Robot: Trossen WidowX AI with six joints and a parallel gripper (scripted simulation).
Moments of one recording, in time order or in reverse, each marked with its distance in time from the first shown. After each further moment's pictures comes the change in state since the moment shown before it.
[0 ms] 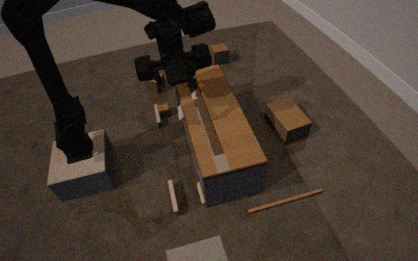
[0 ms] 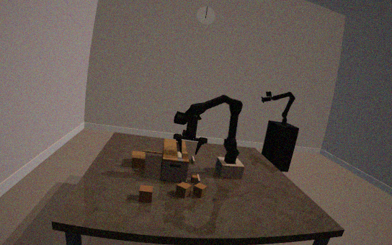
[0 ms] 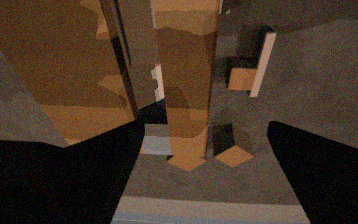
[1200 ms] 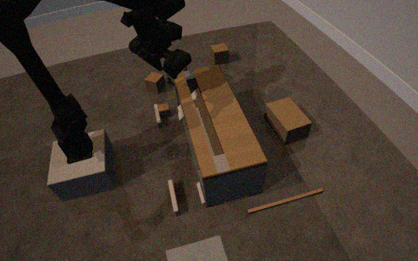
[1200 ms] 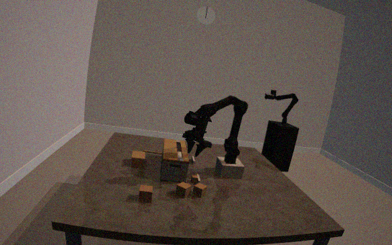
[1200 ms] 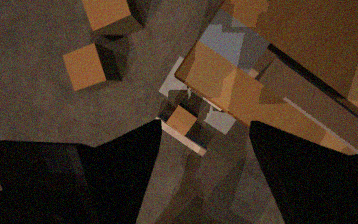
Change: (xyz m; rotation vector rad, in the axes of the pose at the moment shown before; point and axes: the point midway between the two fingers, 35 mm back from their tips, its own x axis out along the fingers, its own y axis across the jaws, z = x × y) arm 0.002 -0.023 -0.036 -2.176 -0.268 -0.106
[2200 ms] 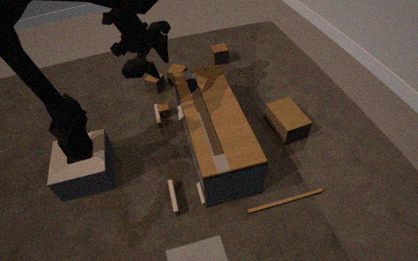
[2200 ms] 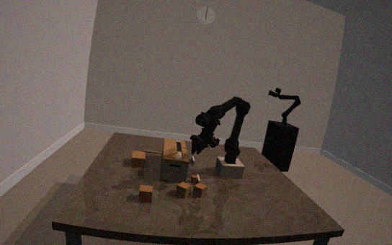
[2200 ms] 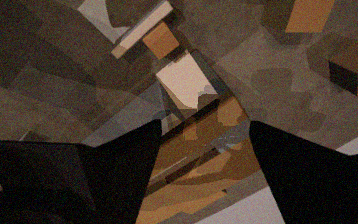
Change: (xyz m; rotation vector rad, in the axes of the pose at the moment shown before) arm -0.008 0.023 -0.005 -1.930 0.128 -0.215
